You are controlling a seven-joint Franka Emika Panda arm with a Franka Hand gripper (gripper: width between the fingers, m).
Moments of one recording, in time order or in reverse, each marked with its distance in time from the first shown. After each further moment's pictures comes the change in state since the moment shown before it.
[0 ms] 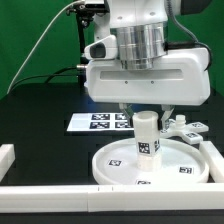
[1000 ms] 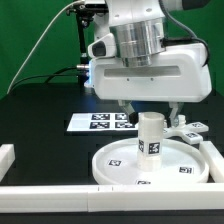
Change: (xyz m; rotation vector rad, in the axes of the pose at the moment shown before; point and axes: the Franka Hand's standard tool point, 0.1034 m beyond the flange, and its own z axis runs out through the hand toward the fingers) arm -0.007 -0.008 -0.004 0.023 -0.012 -0.028
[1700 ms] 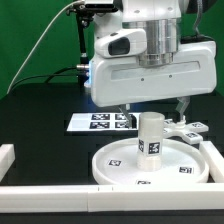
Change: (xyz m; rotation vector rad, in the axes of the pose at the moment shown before) arm 0.004 -0.001 -0.001 -0.078 0.008 -0.796
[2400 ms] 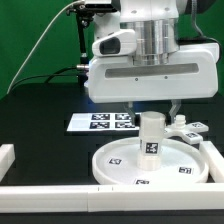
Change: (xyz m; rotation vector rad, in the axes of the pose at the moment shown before) arm 0.000 0.002 0.001 -0.005 0.010 0.405
